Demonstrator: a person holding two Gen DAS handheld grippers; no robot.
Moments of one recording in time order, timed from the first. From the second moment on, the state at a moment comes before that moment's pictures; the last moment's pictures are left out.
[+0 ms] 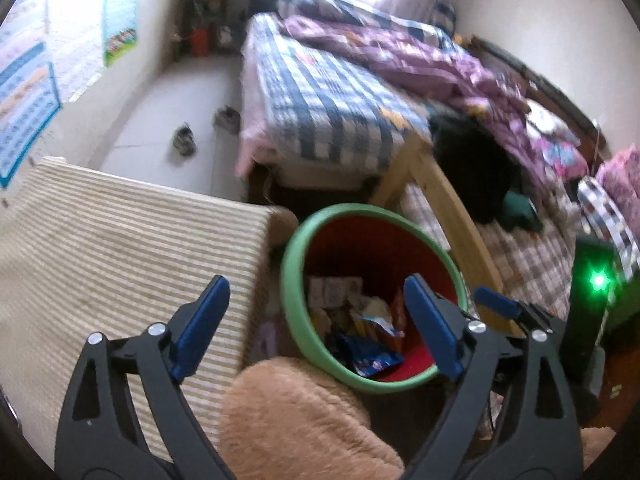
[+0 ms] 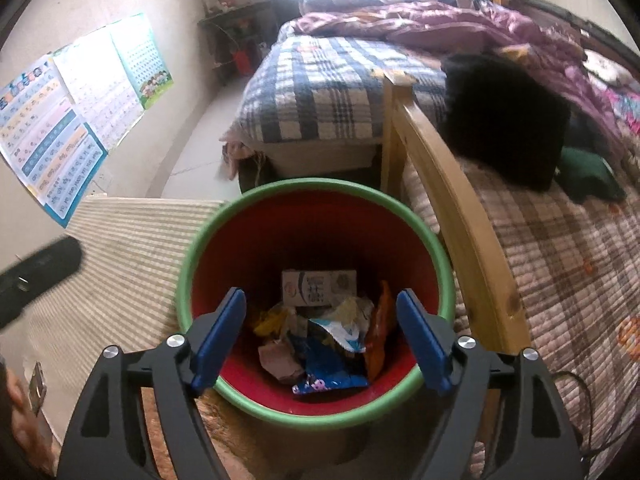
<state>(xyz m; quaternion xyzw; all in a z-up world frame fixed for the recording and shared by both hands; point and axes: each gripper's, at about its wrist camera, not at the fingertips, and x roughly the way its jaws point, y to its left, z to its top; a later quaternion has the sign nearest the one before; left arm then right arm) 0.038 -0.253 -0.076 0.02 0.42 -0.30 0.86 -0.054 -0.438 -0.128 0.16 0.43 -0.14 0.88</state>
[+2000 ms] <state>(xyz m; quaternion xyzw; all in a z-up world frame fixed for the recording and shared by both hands) 0.011 -0.048 -0.004 -0.06 0.27 -0.01 0.96 -0.035 -0.239 -0.069 0.02 0.27 -0.02 0.96</state>
